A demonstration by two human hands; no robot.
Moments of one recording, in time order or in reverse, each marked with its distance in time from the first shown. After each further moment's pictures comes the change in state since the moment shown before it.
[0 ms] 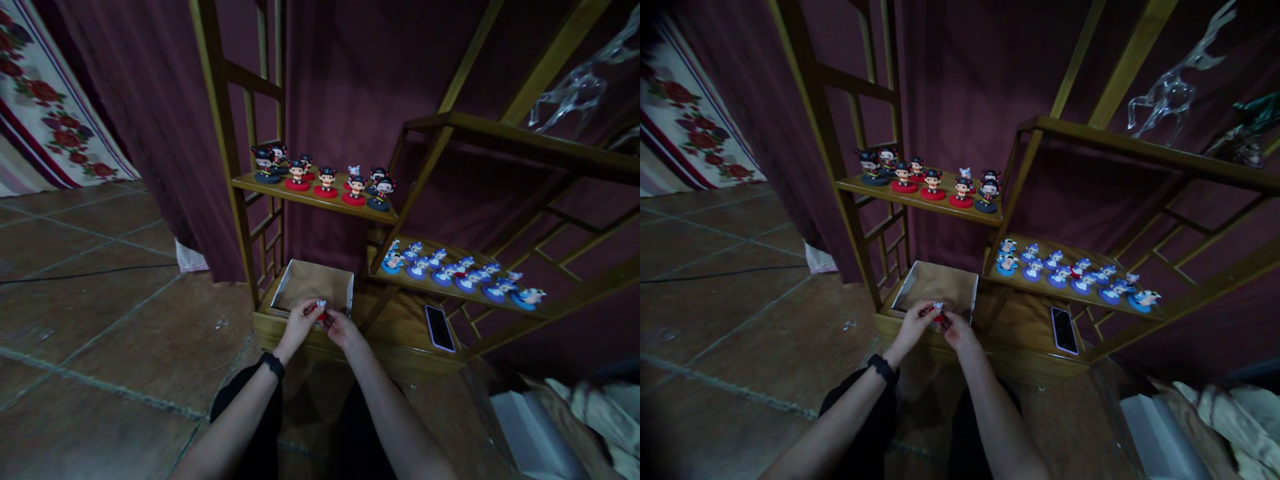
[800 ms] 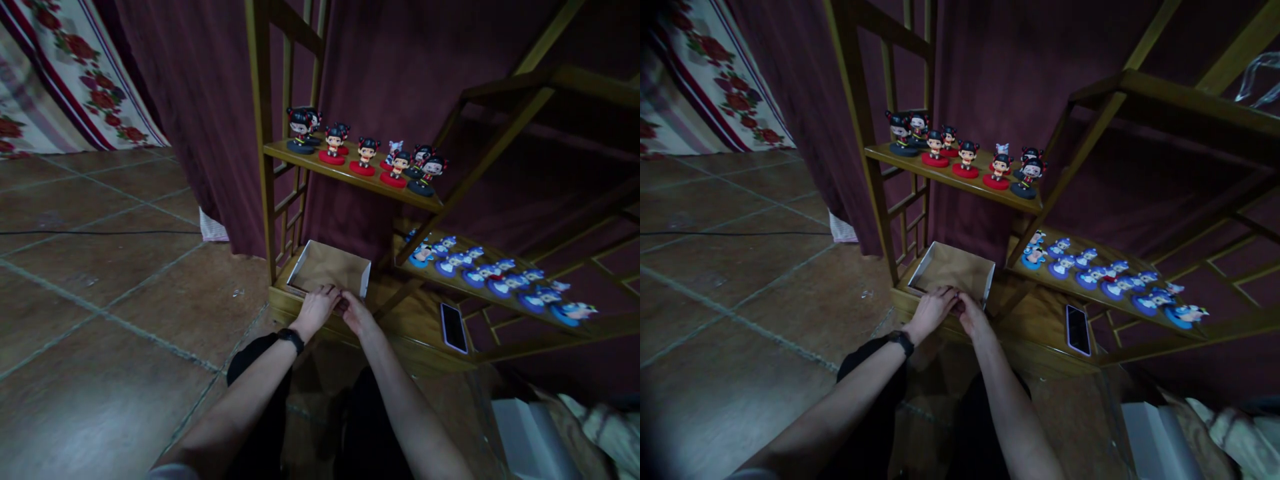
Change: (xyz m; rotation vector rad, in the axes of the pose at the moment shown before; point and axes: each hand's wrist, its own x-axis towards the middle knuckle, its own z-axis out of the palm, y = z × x) left_hand -0.014 0.019 -0.002 0.814 -0.152 0.244; right_hand -0.009 -0.002 0.003 -0.158 -0.070 -0.079
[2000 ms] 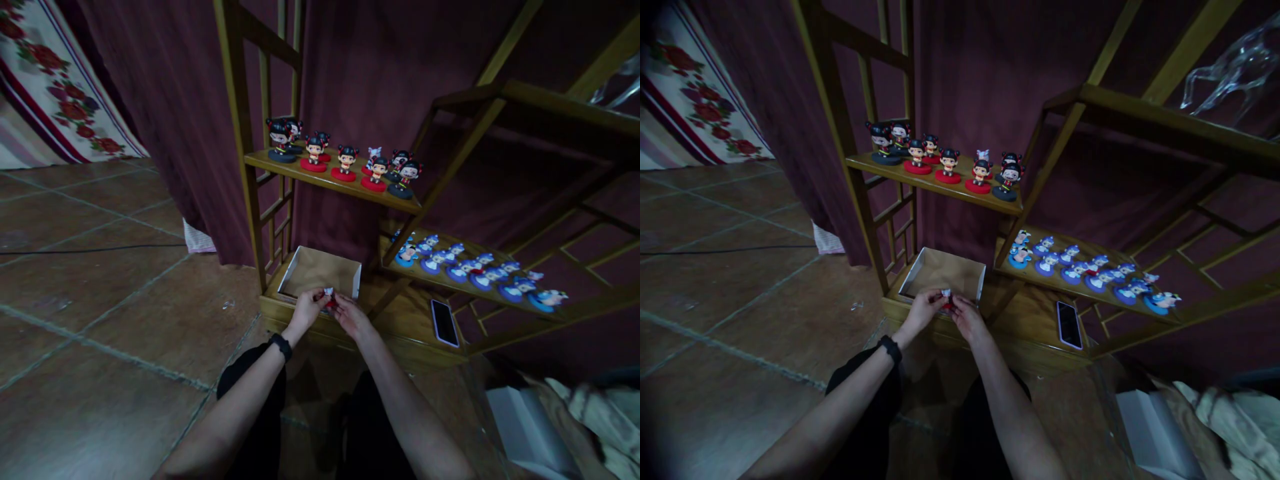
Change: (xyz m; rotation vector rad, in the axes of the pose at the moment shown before) left_hand 0.013 -0.017 0.020 -0.833 0.084 -0.288; right_hand -0.001 -0.005 -0.013 0.026 -0.061 -0.008
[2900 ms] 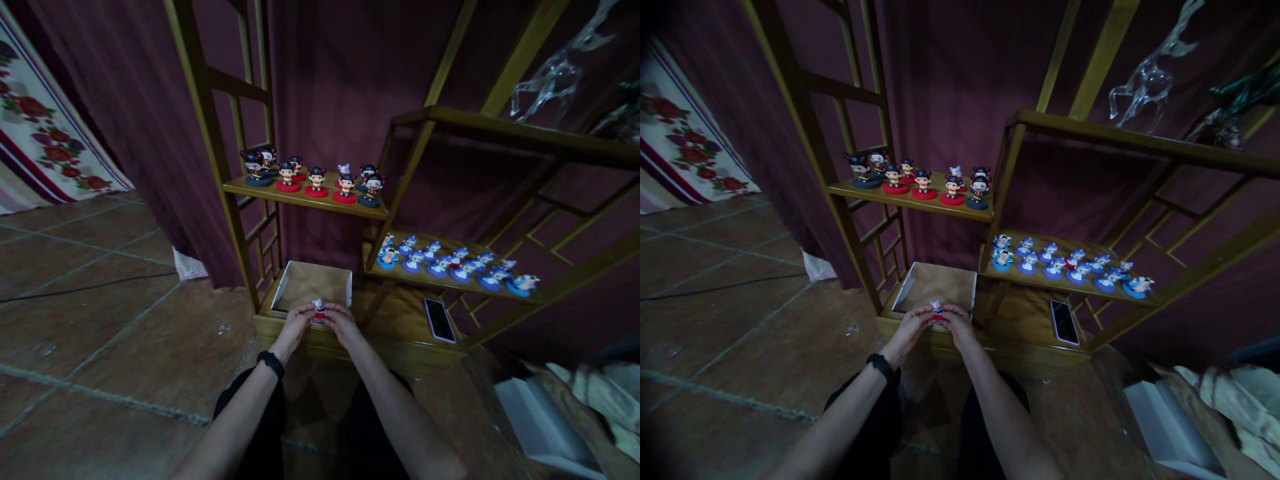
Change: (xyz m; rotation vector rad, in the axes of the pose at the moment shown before) left_hand -0.004 -0.005 -0.005 -0.528 -0.014 -0.347; right_hand -0.009 0.004 0.015 -0.129 0.095 -0.194
